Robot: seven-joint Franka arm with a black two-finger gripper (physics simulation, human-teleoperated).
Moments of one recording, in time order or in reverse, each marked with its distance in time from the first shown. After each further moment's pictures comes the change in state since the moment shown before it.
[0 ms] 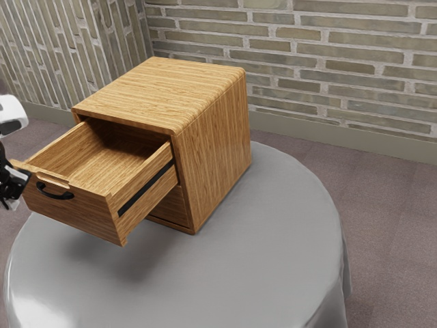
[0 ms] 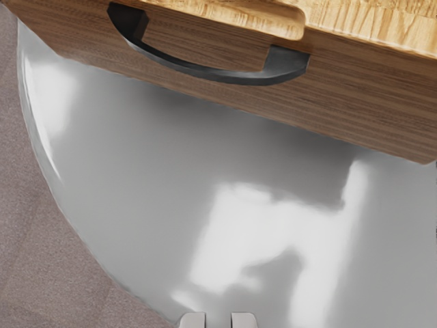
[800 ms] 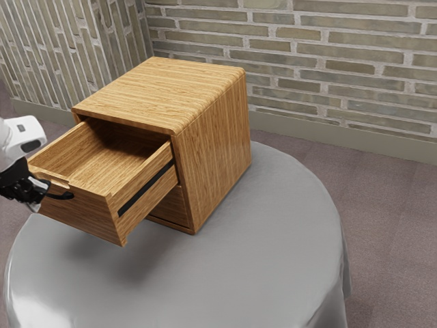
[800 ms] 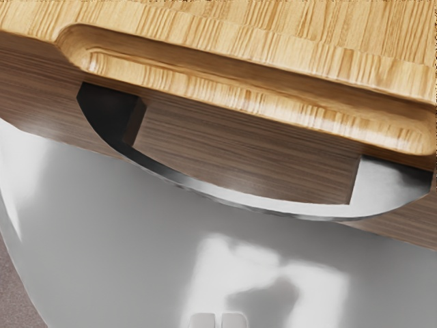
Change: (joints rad) arm 0.072 0.094 0.100 -0.178 0.063 0.361 0.106
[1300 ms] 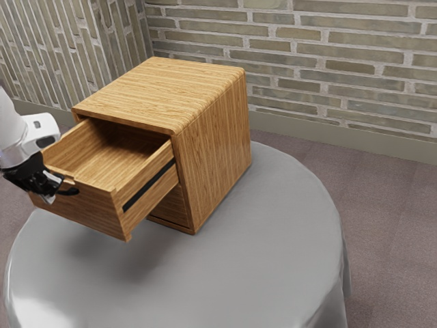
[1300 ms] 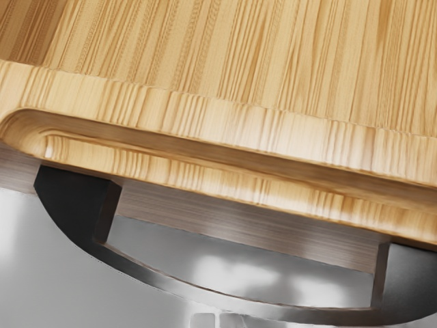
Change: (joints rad) arm 0.007 0.129 0.034 0.026 -0.001 0.121 0.080
